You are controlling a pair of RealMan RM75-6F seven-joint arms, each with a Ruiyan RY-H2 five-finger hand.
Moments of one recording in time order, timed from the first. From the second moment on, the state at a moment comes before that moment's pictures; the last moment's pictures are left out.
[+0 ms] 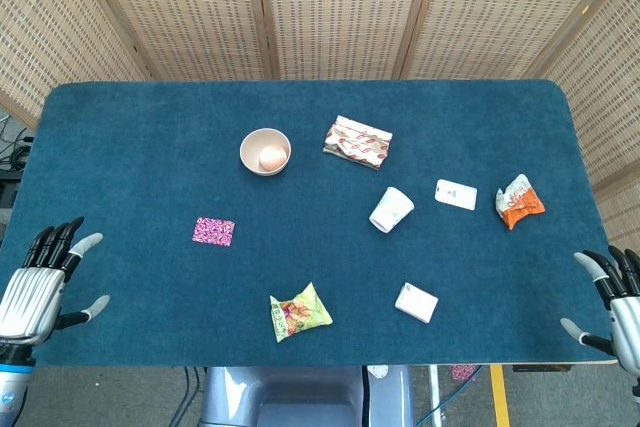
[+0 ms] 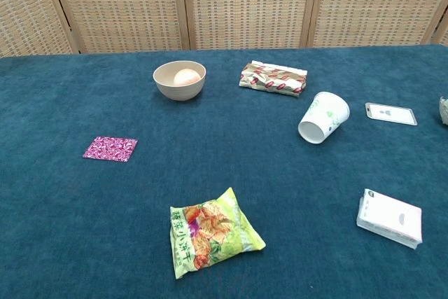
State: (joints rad) left arm -0.11 -1.03 -0.02 -1.93 1.53 1.45 0.20; right arm 0.01 -1.09 0.03 -1.44 -1.62 1.64 0.18
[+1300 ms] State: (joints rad) left arm -0.44 -0.96 -0.06 -1.87 1.39 0.90 0.07; right arm -0.01 -1.09 0.03 -1.45 -1.61 1.64 0.17
